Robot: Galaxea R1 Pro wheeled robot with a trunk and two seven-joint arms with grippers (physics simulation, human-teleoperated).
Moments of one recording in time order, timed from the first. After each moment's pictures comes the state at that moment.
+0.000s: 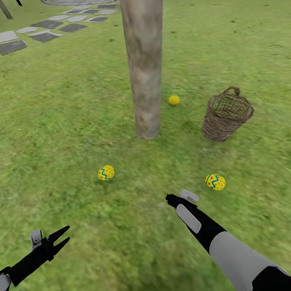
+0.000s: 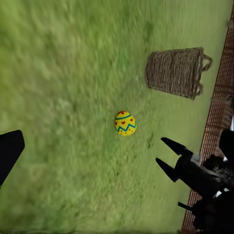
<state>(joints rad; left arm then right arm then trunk) -0.40 0.51 0.02 -0.65 1.04 0.62 -0.98 -0.79 0.10 0.42 -0.65 -0.91 0.14 -0.51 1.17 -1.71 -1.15</state>
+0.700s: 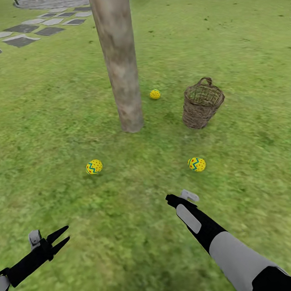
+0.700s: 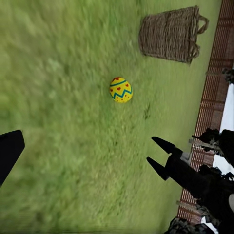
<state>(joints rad) -0.40 0.51 0.02 -0.64 1.04 0.62 -1.03 -0.79 0.10 0.42 -0.65 -0.91 0.14 -0.51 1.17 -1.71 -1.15</state>
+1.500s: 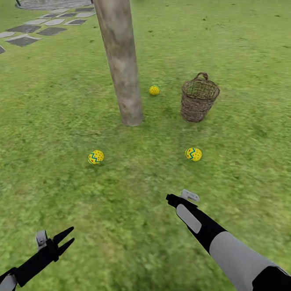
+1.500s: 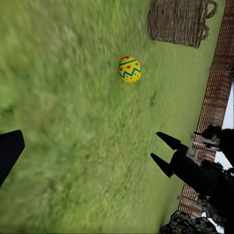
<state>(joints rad) -0.40 0.47 0.02 -0.64 1.03 0.62 -1.00 -0.79 0.10 0.42 -0.65 -0.91 0.13 -0.52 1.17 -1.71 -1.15</state>
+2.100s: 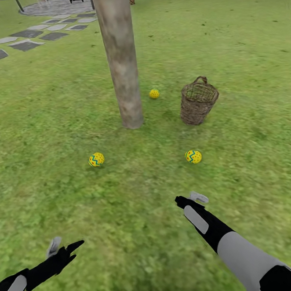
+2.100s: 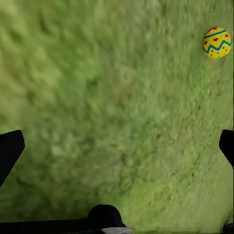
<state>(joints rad) -0.40 0.43 0.00 -0.64 0.89 0.60 -0.69 -0.79 0.04 0.44 -0.63 -0.91 0.14 -0.55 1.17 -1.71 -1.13</state>
